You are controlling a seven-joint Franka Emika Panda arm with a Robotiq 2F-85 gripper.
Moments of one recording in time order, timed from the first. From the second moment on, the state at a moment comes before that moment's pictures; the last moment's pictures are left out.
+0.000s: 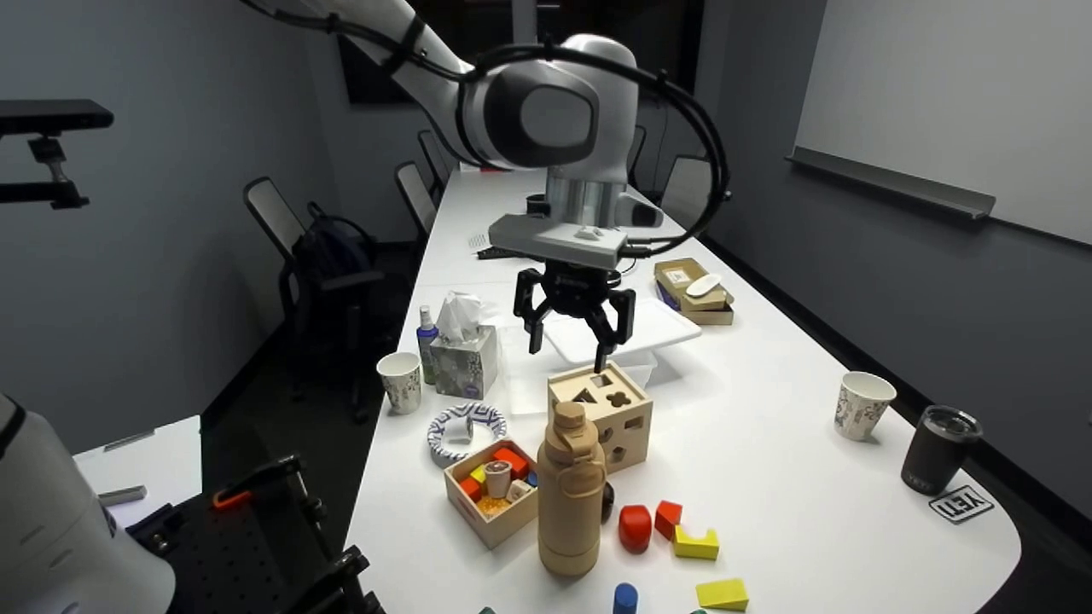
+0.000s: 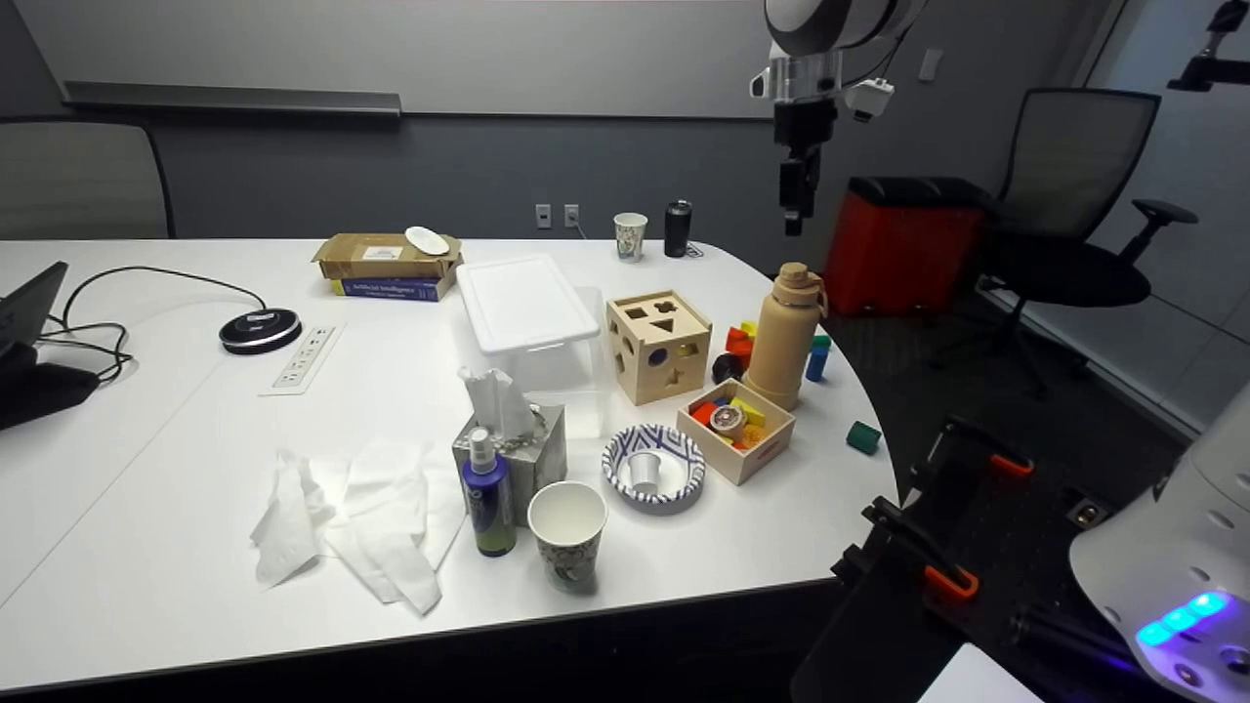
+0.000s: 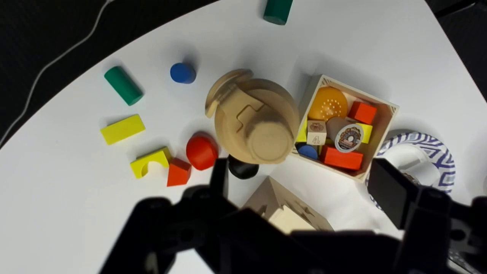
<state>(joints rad) -0.07 0.17 -0.24 -2.14 -0.07 2.17 -0.59</state>
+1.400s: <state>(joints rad) -0.17 0.33 -0.15 -2.13 -0.14 2.25 -0.58</state>
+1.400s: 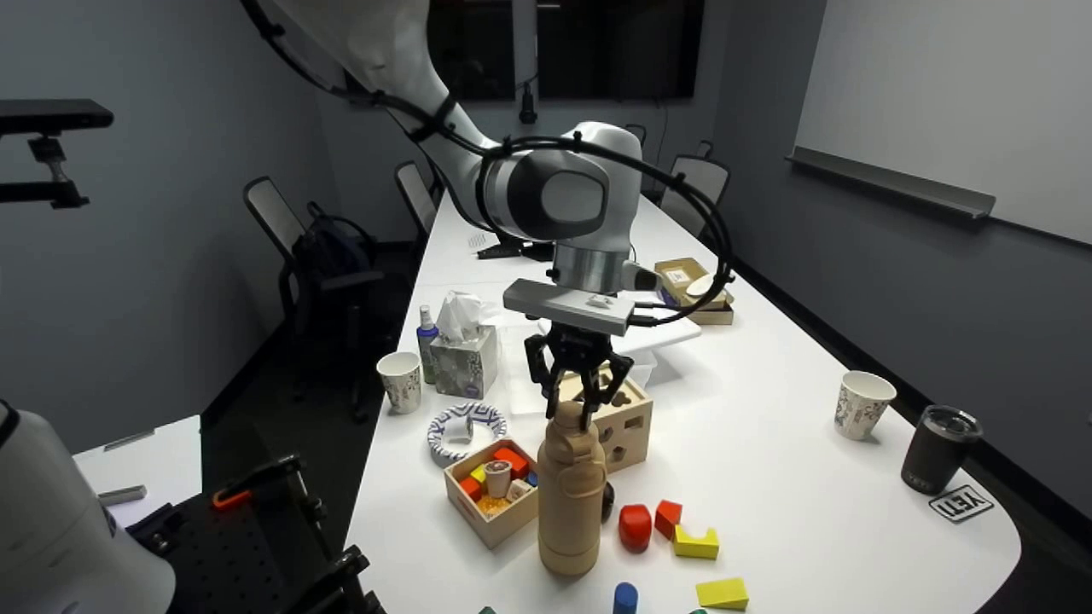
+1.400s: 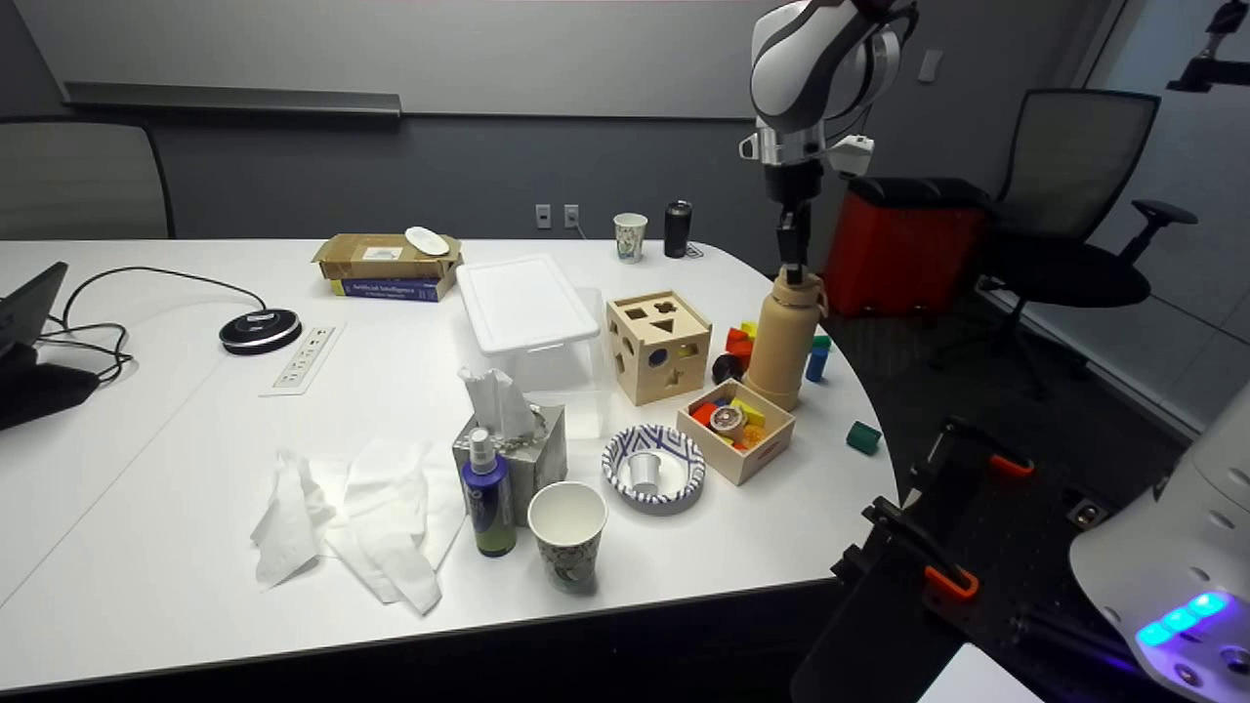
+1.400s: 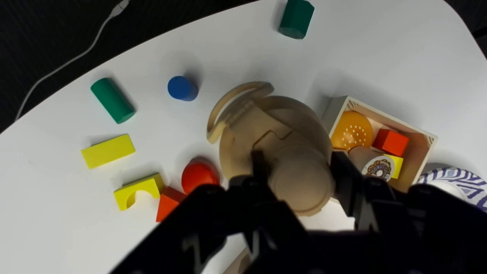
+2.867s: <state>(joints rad) -0.15 0.29 -0.16 -2.21 -0.20 2.37 0.00</state>
